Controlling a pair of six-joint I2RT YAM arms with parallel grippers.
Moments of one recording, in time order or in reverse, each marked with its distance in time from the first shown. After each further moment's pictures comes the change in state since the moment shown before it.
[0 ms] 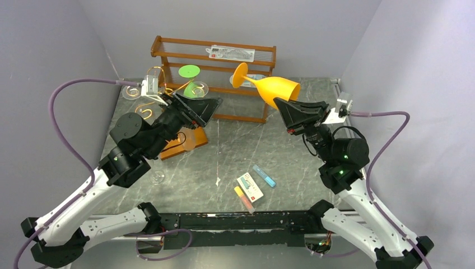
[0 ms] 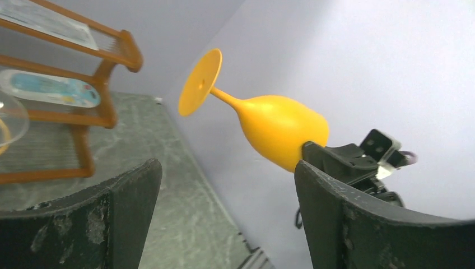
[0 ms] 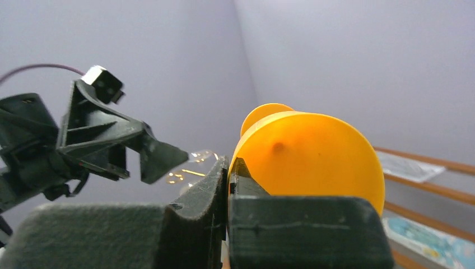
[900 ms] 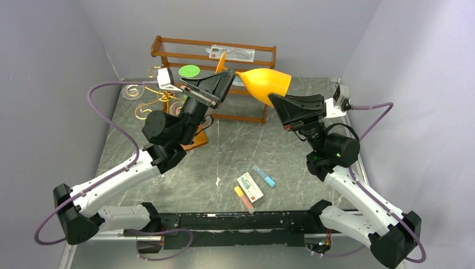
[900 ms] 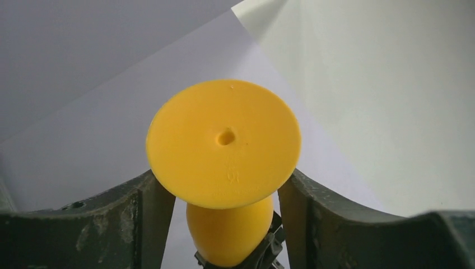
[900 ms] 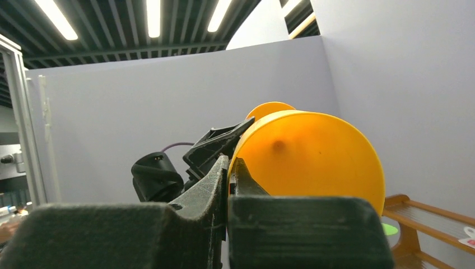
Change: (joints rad) left arm -0.040 0.253 -0.079 0.706 -0.063 -0.401; right arm 0.000 0.215 0.000 0.565 -0.157 0.329
